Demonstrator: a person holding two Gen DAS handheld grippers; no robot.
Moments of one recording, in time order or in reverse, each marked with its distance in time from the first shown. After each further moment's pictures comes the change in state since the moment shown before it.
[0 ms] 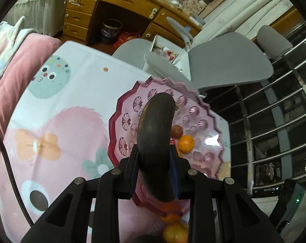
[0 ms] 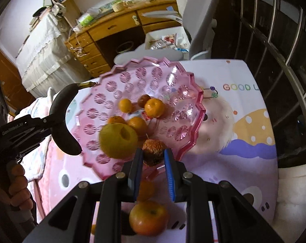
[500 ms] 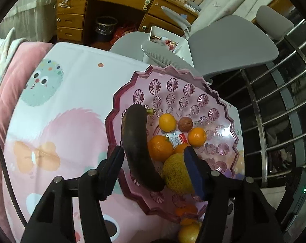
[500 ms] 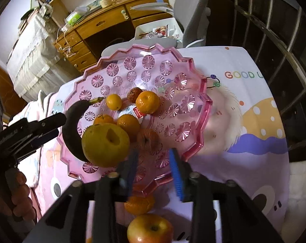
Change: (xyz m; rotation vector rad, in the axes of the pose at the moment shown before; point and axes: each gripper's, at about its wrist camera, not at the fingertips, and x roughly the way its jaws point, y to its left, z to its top) left arm 0.021 -0.007 0.001 0.108 0.046 0.050; right arm 0.025 -0.001 -0.004 0.075 0.002 -0.017
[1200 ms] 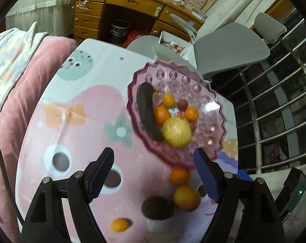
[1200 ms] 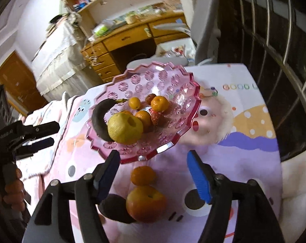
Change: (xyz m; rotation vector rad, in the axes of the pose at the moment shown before) left arm -0.087 -0.009 -0.072 -0.068 -0.029 0.063; right arm -0.071 -0.017 -0.048 -0.178 -0.146 0.125
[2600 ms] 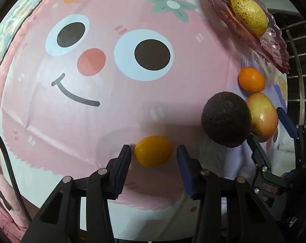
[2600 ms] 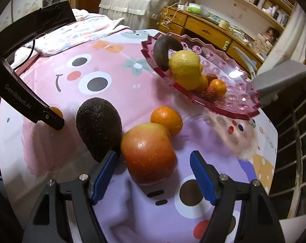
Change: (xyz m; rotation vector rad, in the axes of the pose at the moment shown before) left arm 0.084 0.056 -0.143 -0.119 0.399 0.186; right arm 0.050 0.053 -0.103 -0.808 0.093 -0.046
